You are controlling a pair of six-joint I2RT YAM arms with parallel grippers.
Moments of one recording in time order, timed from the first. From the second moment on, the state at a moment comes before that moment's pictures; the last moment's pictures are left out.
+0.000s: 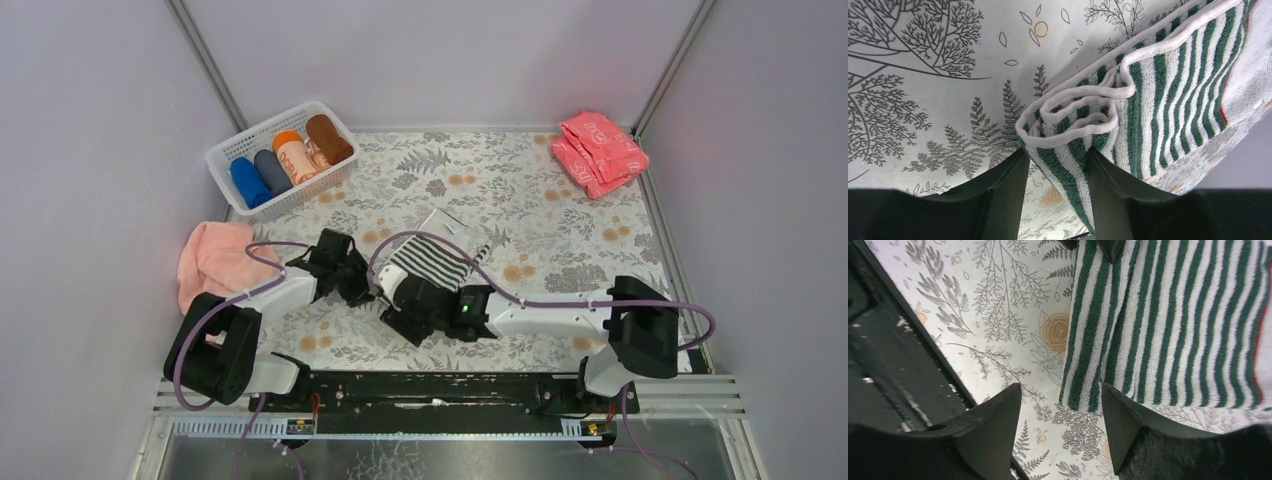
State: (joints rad) left arm -0.34 1.35 0.55 -0.24 0.22 -1.03; right arm 1.24 1.58 1.04 -0.32 0.16 0.15
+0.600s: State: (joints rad) left arm -0.35 1.36 0.56 -0.24 0.20 -1.03; right arm 1.38 1.86 1.09 -0.30 0.54 -0.03
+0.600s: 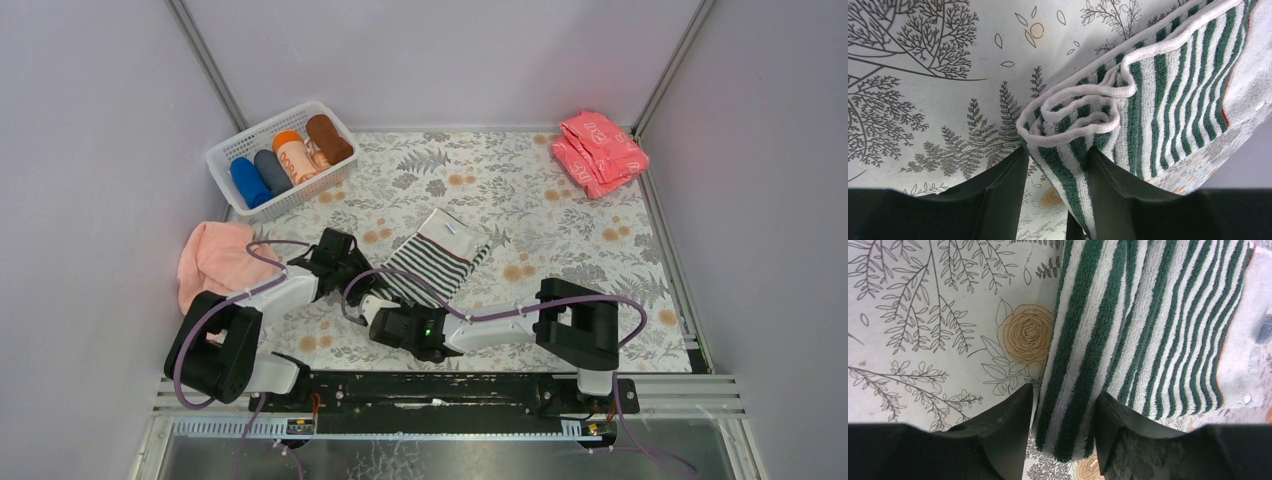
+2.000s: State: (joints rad) left arm -0.36 1.26 0.57 -0.33 0.17 -1.04; right arm 0.77 1.96 0.58 0.91 -0.81 0.82
